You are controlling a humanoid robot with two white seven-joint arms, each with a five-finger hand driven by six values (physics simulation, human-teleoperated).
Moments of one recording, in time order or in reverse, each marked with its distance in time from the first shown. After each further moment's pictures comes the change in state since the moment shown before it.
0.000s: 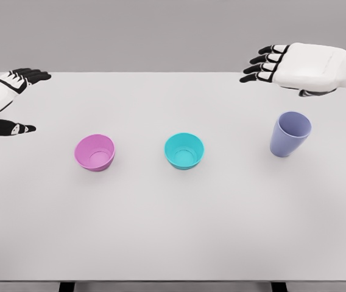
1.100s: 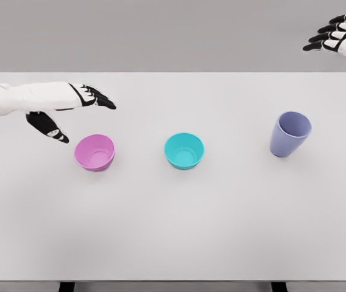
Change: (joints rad) left arm -1.008 0.125 -1.230 0.010 0.373 -0.001 -0.238; right arm 0.003 -0.134 -0.110 0.113 -0.004 0.000 0.000
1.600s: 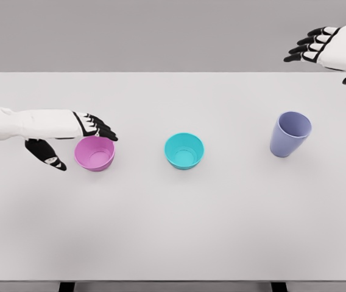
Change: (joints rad) left arm -0.017 0.072 -0.076 -0.142 0.009 0.000 -0.023; right arm 0.015 0.062 0.034 0.001 0.000 0.000 0.000
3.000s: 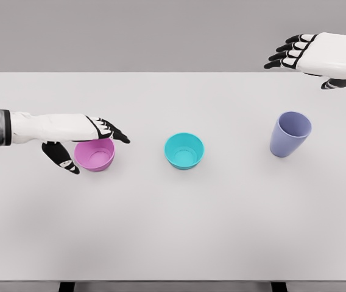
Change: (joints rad) left arm 0.009 -0.048 -0.014 -0.049 0.010 0.157 -0.004; right arm -0.018 0.055 0.040 0.005 0.000 0.000 0.000
